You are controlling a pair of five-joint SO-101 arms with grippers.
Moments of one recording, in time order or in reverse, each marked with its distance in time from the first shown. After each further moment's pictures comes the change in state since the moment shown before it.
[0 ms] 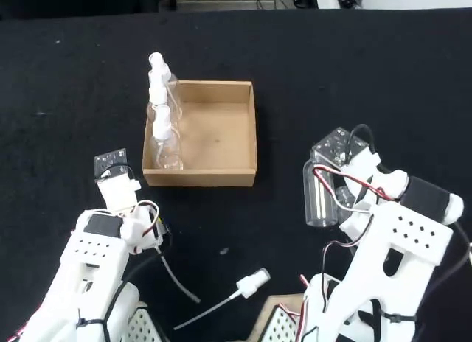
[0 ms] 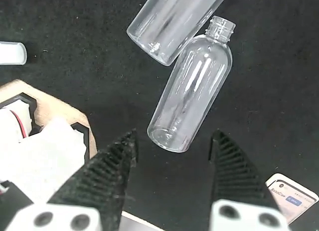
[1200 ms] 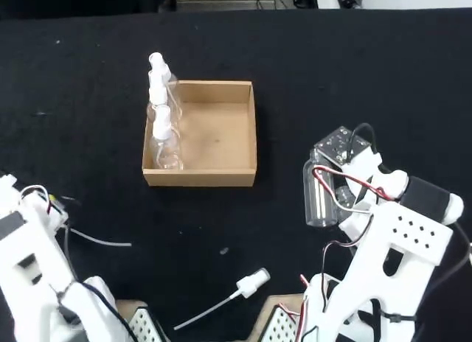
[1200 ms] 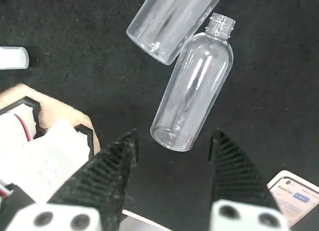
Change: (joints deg) left arm -48.4 8.0 -13.1 -4.2 -11.7; right arm 0.0 0.0 0.0 0.3 -2.1
